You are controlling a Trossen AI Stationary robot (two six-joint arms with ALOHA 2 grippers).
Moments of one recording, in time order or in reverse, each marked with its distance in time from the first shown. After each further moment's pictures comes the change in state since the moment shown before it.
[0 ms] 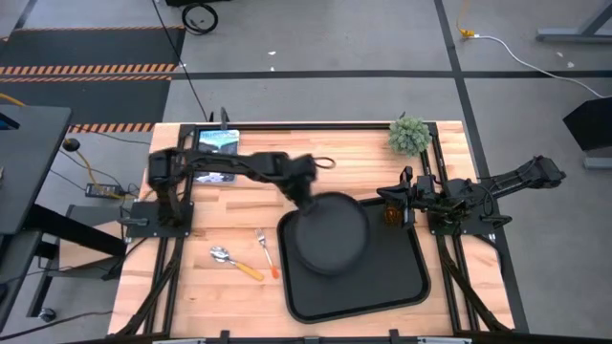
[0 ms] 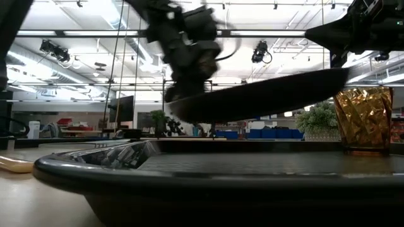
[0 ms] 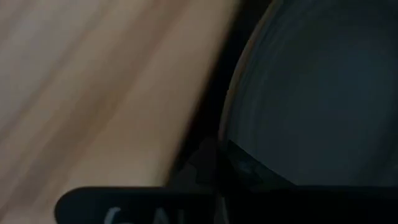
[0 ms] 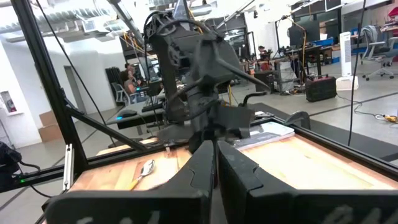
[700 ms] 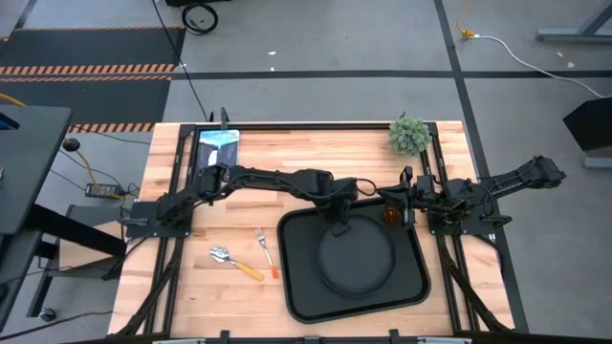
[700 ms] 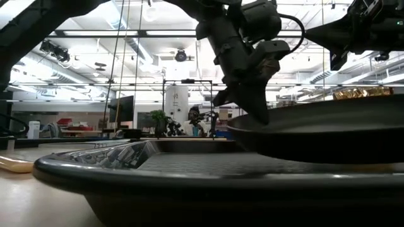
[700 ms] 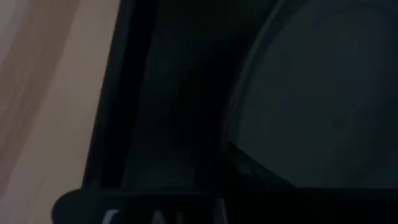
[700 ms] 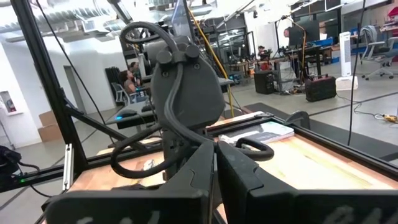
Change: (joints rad) left arm -0.130 0.439 0.624 -0.246 -0.052 0.087; right arm 0.000 0.000 0.000 0.000 0.000 0.000
